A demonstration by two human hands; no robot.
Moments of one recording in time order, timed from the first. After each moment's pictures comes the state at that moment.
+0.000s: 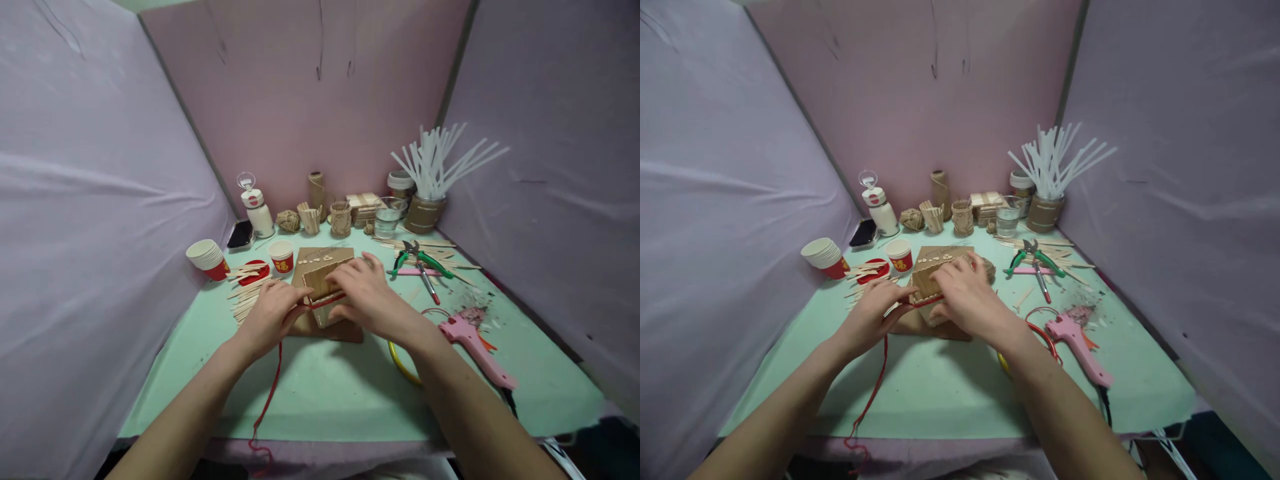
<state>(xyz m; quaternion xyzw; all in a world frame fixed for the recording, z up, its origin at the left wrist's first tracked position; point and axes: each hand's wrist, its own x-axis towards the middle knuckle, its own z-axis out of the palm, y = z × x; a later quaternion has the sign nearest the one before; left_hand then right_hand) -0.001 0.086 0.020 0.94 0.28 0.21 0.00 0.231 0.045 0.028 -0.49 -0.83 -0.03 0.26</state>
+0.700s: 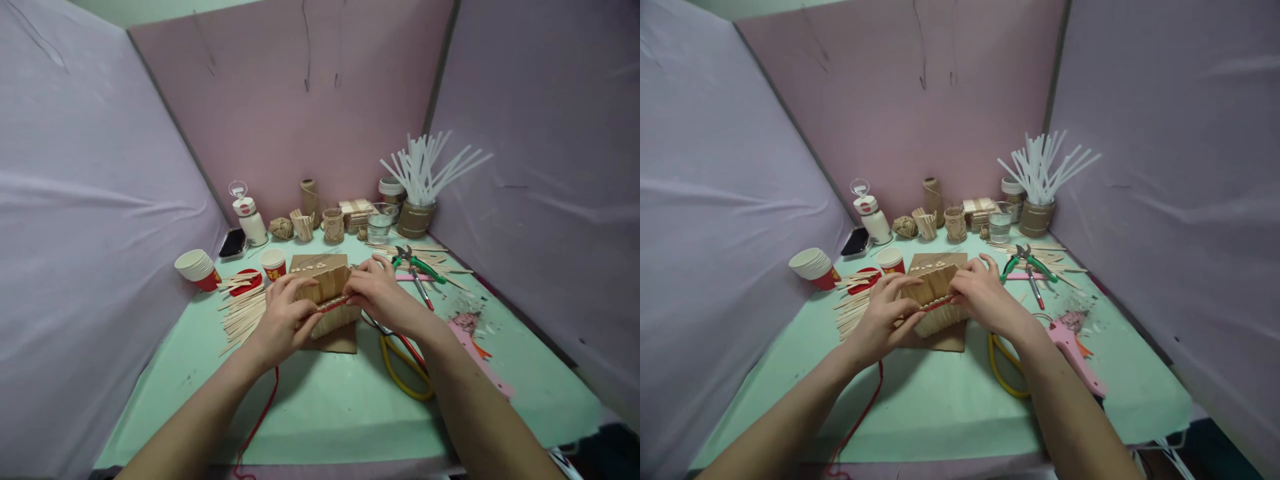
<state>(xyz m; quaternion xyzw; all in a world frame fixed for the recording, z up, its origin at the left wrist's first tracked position) 0.038 0.081 0.026 0.92 0.28 0.28 0.00 0.271 0.055 0.019 -0.50 -0.82 0.03 0.28</state>
